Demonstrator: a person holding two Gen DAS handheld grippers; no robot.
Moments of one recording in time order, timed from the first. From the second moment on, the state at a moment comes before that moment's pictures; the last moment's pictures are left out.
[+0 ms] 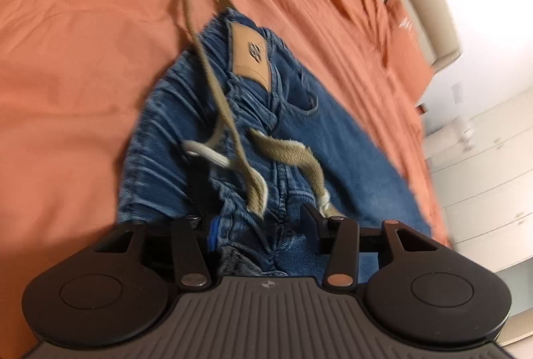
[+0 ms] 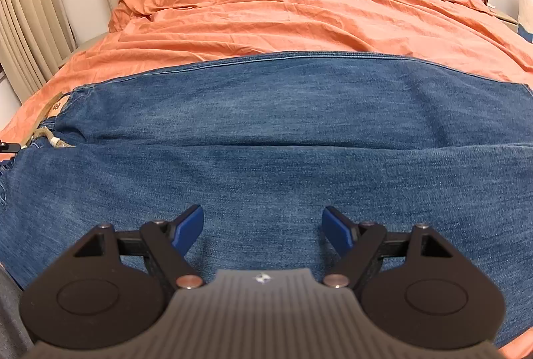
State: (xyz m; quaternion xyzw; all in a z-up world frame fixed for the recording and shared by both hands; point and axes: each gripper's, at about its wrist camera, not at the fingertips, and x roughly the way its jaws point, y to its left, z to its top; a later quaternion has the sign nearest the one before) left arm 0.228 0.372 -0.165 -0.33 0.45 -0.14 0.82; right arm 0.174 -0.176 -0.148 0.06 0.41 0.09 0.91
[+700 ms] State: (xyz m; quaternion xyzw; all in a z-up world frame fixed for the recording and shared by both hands) left arm 0.219 0.335 -0.149 -0.11 0.48 0.04 0.87; right arm 0.167 -0.187 -0.144 0.07 0.40 0.08 0.91
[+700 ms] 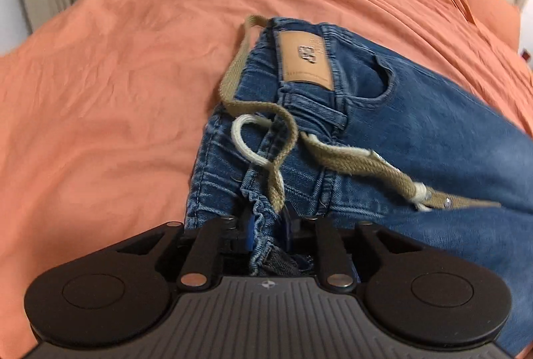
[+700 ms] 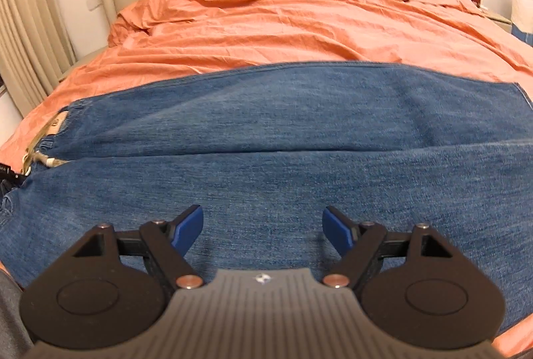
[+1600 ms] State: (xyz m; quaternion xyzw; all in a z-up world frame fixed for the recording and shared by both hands) left arm 0.087 0.235 -0.085 0.24 0.50 -0.05 0.83; right arm 0.125 -0.204 -0.091 0.08 0.38 0.08 0.92
